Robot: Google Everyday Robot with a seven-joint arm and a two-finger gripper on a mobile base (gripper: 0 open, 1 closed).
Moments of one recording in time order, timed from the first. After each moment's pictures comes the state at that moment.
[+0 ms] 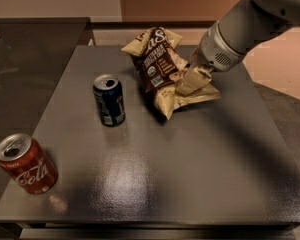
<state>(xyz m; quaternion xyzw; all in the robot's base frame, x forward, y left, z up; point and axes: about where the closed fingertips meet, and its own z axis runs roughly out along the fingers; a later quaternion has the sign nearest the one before) 0.561 -0.093 0.908 -0.61 0.74 0.10 0.27</state>
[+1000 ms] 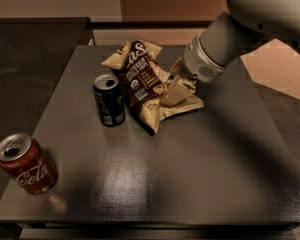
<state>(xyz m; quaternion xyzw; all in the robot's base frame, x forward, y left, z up) 0.545 -0.051 0.884 -0.65 0.70 0.14 0.27</state>
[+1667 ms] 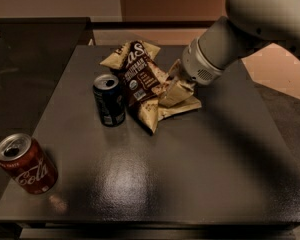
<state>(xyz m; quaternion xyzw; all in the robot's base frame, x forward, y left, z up) 0.546 -0.046 0.879 -0.65 0.69 0.14 0.27</state>
